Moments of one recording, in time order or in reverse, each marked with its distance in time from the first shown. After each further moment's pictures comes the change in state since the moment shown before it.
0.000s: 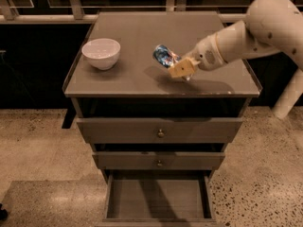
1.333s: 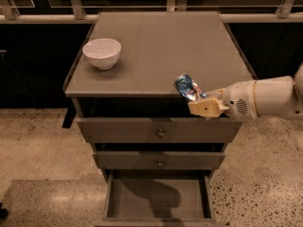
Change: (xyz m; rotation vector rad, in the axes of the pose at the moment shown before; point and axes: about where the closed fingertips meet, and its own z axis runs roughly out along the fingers) arm 0.099 0.074 -0.054 0.043 -0.137 0.188
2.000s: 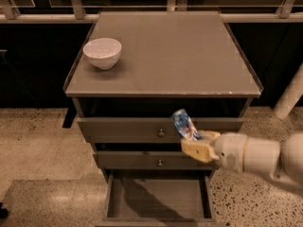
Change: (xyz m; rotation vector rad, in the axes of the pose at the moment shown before) arm 0.092 0.026 0.034 -0.020 -0.164 0.111
